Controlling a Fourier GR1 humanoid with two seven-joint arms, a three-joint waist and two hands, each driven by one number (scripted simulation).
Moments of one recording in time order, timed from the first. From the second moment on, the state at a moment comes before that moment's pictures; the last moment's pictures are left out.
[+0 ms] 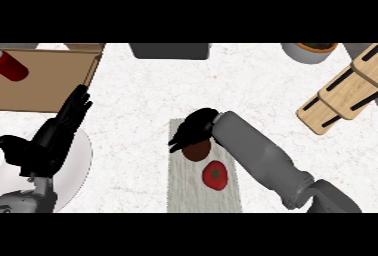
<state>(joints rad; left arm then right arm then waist) -0.10 0.31 -0.05 -1.66 0.12 0.03 0.17 -1.05 -0.01 0.90 -0.41 1.02 0.23 -0.88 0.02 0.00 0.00</state>
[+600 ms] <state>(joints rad) -0.11 0.29 -0.03 -1.64 0.10 0.00 0.15 -1.03 0.00 0.85 -0.35 1.02 0.11 -0.91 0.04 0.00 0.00</state>
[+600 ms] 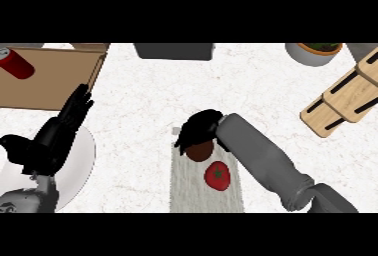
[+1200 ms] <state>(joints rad) -0.09 0.28 -0.02 -1.65 0.09 -0.01 0.15 -1.02 -0.02 0.73 -0.34 0.94 -0.05 -0.98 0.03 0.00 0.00</state>
